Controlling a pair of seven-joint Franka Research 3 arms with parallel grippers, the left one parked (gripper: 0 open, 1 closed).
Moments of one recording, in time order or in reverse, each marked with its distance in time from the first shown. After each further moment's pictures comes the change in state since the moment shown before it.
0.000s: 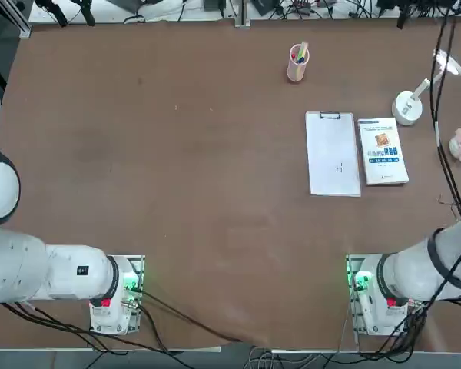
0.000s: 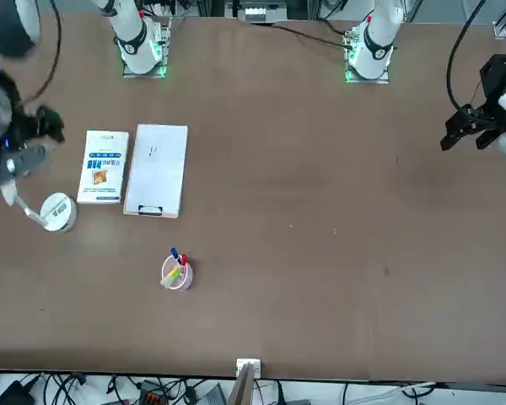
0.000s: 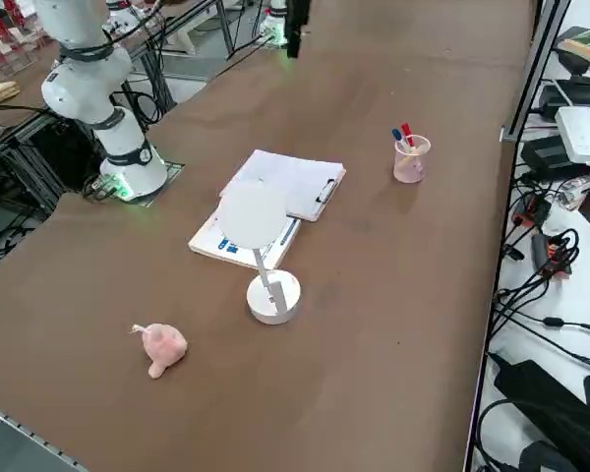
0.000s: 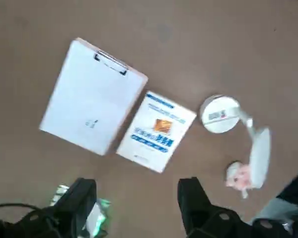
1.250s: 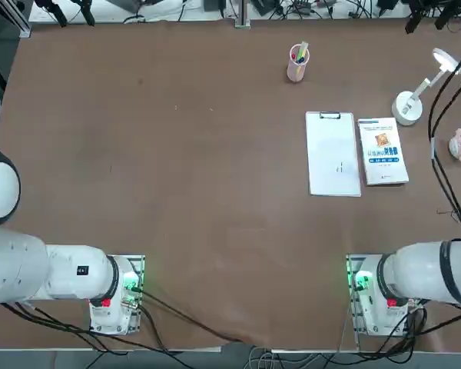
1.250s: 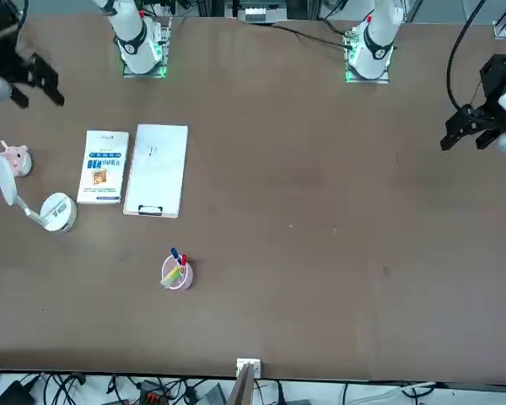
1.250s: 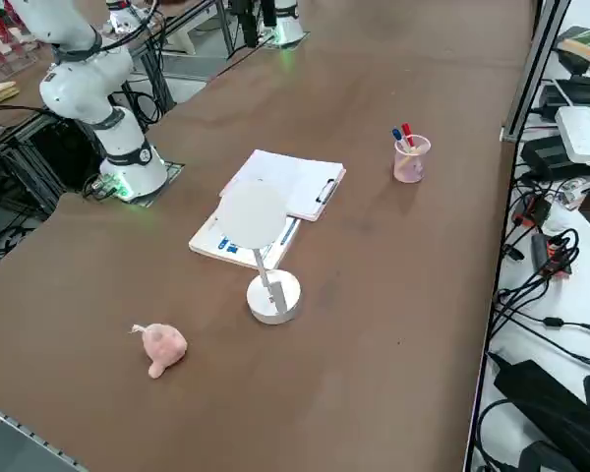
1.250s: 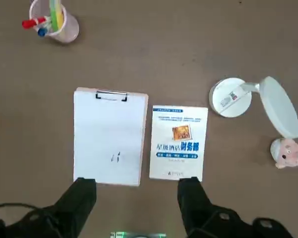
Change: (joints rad) arm -0.086 -0.277 -0.018 -0.361 0.122 0.268 0.321
